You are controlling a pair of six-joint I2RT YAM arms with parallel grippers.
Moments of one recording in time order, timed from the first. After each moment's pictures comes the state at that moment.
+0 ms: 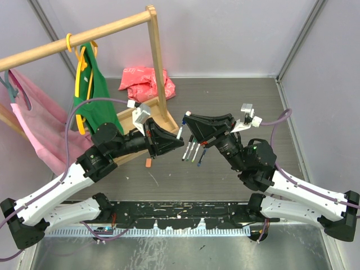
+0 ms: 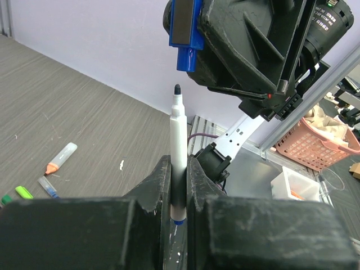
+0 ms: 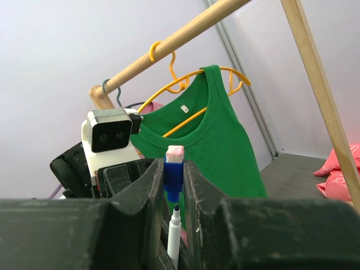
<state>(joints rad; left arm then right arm) -0.87 0.91 0.94 0.12 0.45 -0.46 1.08 0.83 0.80 0.61 0.23 0.43</state>
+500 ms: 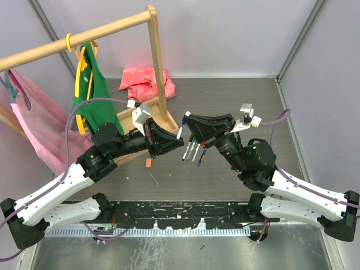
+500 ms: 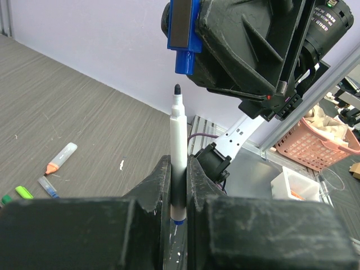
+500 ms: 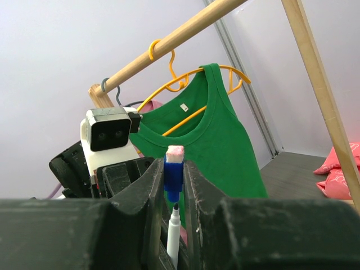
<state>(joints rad) -0.87 0.91 0.94 0.12 0.45 -0.46 1.08 0.84 0.80 0.60 0.23 0.43</state>
